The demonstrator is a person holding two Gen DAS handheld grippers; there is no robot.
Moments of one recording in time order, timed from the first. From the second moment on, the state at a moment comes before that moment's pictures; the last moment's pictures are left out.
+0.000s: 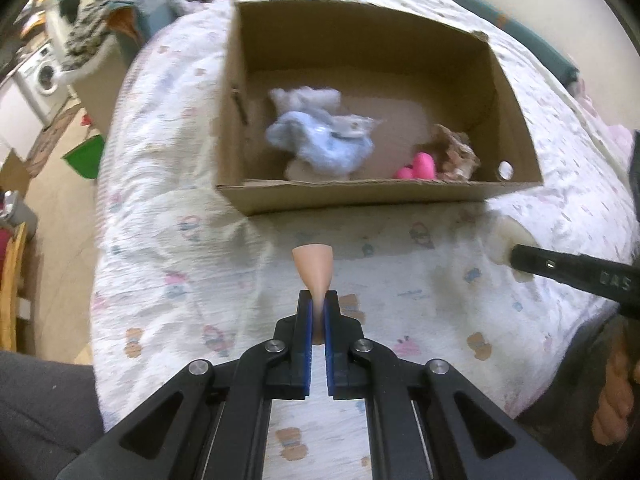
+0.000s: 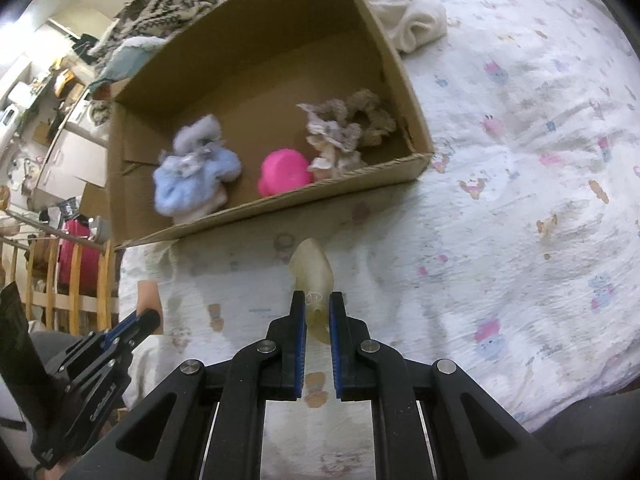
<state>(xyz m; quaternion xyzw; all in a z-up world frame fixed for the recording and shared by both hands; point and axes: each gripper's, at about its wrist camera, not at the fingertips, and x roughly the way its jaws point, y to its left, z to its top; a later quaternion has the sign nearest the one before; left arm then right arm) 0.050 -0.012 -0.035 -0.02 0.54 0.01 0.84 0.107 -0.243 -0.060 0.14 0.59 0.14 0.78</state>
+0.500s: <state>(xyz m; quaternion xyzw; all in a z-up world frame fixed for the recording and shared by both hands) 0.054 0.012 0.031 -0.05 0.44 0.05 0.89 0.099 -0.235 0.008 0.18 0.49 0.19 0.83</state>
